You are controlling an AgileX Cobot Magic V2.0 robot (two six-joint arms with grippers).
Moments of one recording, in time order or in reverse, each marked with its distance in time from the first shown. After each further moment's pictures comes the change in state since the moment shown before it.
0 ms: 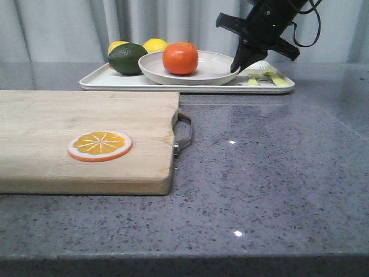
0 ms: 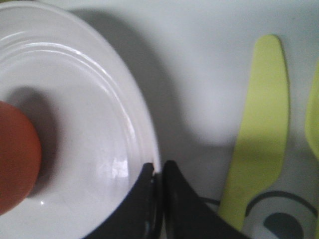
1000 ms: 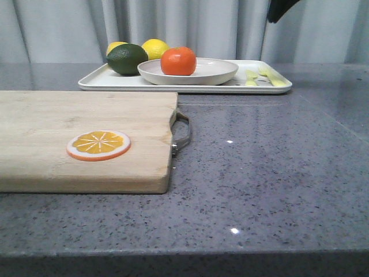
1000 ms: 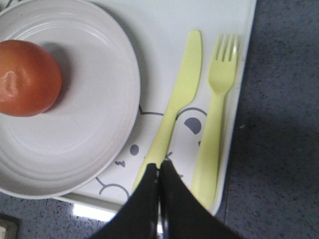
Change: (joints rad) left arm 0.000 0.000 0.000 0.000 0.028 0.000; right arm -0.004 -0.247 -0.004 -0.216 0.253 -0.014
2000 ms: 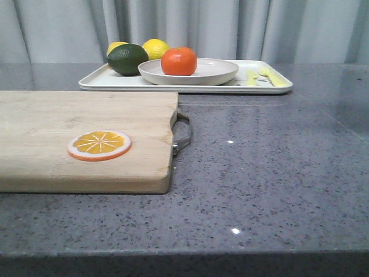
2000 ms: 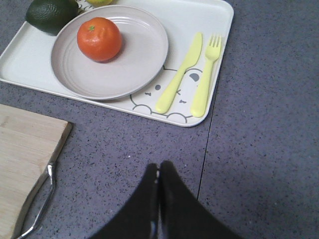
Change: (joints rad) left arm 0.000 -0.001 0.000 0.000 0.000 0.000; right arm 0.050 -0.912 1.025 -0.032 -0.428 -0.100
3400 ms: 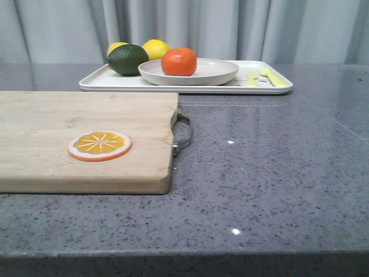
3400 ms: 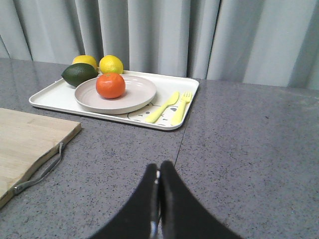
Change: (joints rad) left arm 0.000 -0.375 0.174 0.000 -0.022 0.000; right arm 0.000 -1.085 0.809 -0.043 -0.258 -0.034
